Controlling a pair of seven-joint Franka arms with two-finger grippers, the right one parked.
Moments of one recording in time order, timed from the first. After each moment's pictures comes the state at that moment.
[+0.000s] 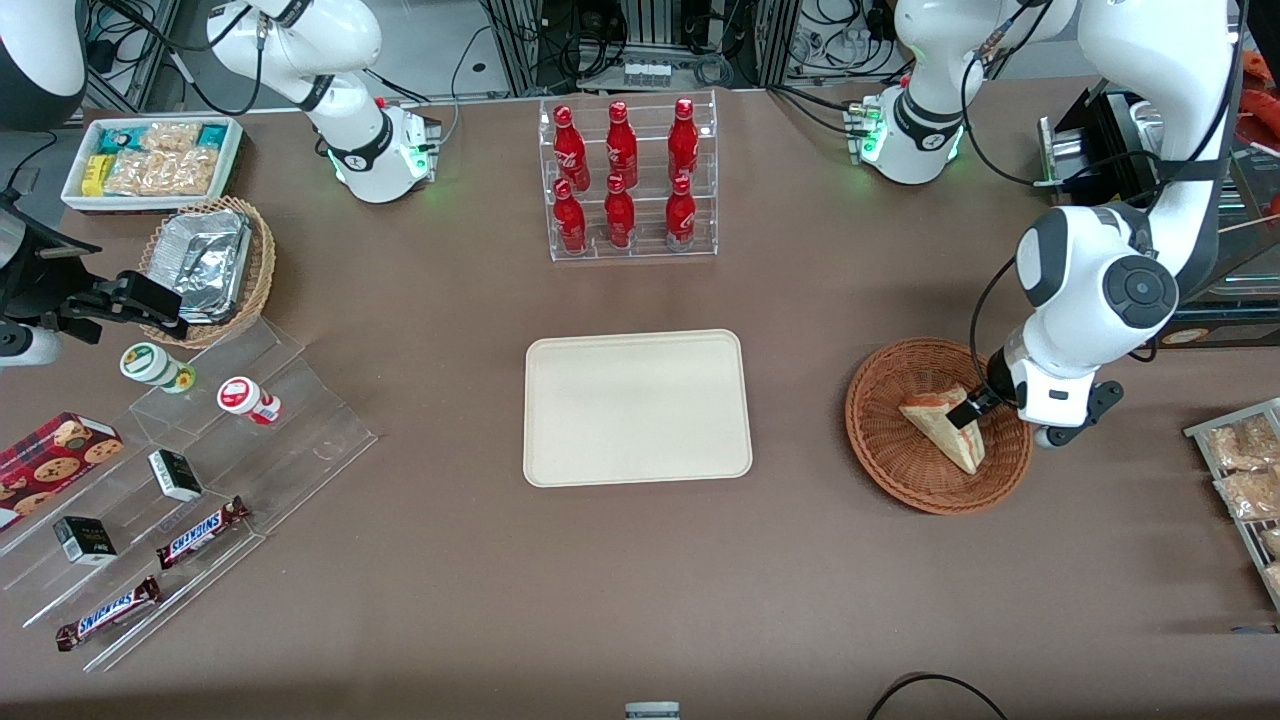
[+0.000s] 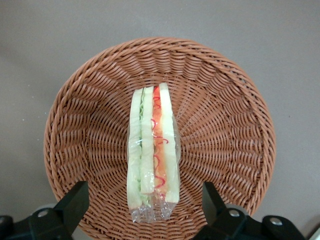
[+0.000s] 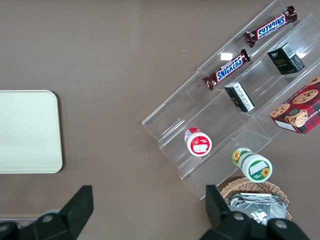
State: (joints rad) arm 0.02 0.20 -0.10 -2.14 0.01 2.34 -0.72
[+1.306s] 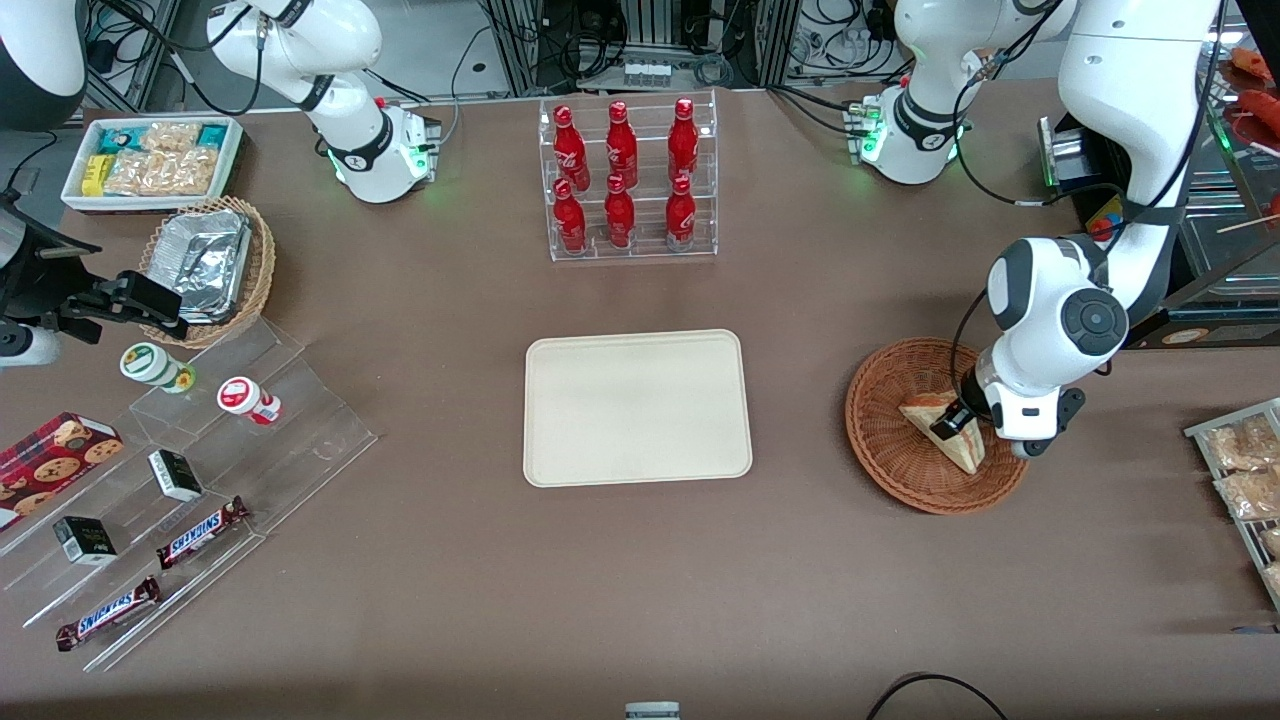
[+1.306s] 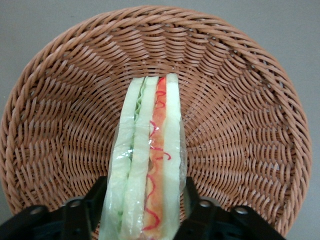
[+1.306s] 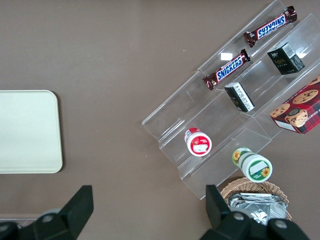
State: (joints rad) arm 0.02 0.31 -0.11 -2.16 0.01 2.46 -0.85
